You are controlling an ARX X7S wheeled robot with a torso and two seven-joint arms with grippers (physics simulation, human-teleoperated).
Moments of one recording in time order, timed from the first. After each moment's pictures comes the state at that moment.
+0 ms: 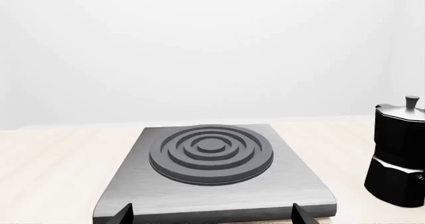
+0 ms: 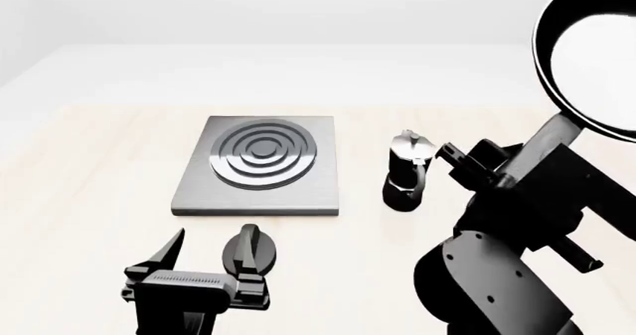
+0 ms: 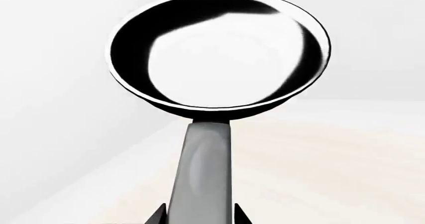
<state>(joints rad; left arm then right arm) 0.04 -0.33 0.31 0.32 -0.27 -0.08 -0.32 0.52 0.18 -0.23 -0.53 0.59 0.64 1.35</state>
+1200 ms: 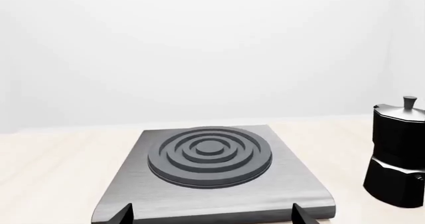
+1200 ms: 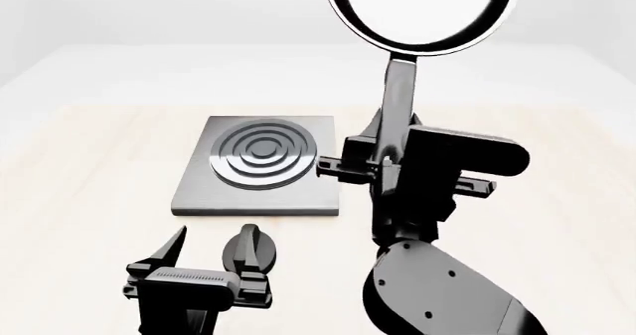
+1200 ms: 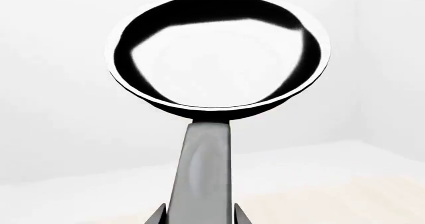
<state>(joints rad) 0.02 -0.34 0.33 0.34 -0.27 -0.11 -0.34 0.65 0.24 -0.58 -0.52 0.61 0.65 1.02</state>
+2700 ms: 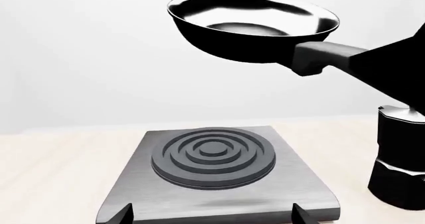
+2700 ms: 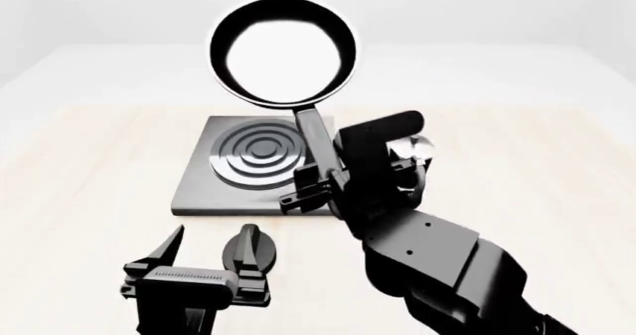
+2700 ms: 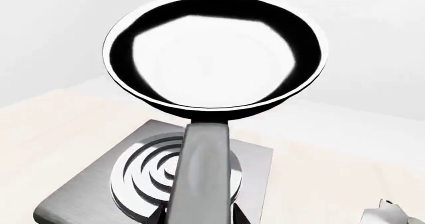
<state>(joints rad) 0.01 -0.36 0.34 0.34 -0.28 -0.10 -0.36 0.82 0.30 -0.70 -0.20 0.84 0.69 0.57</state>
